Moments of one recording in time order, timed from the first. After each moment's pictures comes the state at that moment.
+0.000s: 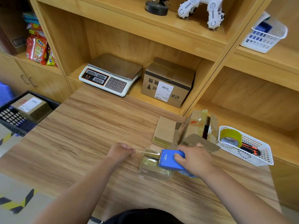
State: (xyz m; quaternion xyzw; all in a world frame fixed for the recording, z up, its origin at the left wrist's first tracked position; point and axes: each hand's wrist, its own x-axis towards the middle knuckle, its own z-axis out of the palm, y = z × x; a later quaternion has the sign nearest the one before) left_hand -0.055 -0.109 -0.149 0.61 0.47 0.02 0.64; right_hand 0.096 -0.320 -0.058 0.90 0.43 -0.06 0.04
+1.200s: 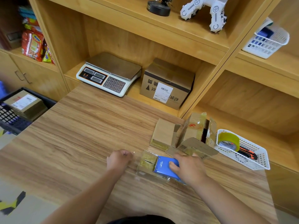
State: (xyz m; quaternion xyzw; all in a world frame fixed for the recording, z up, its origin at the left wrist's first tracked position) left_hand -0.054 -0.126 -0.174 0.71 0.50 0.03 0.50; right_hand 0.091 -0.320 -0.089 0.90 0.42 -0.07 0.11
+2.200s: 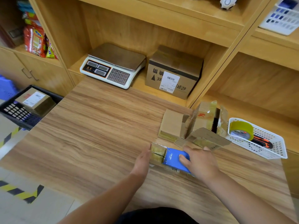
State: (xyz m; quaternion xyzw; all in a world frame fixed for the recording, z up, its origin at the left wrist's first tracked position) left_hand -0.043 -0.182 -0.188 0.51 0.39 0.08 0.77; right_hand 0.088 -0.325 -0.097 0.90 0.41 -0.06 0.10
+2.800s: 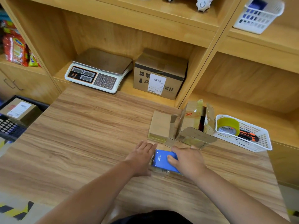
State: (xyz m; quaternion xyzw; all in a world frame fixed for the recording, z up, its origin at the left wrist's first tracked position) left_hand -0.004 -0.162 -0.174 0.99 0.01 -0.11 0.08; right_hand 0.092 -0.326 -0.095 0.91 0.41 -0.09 0.05
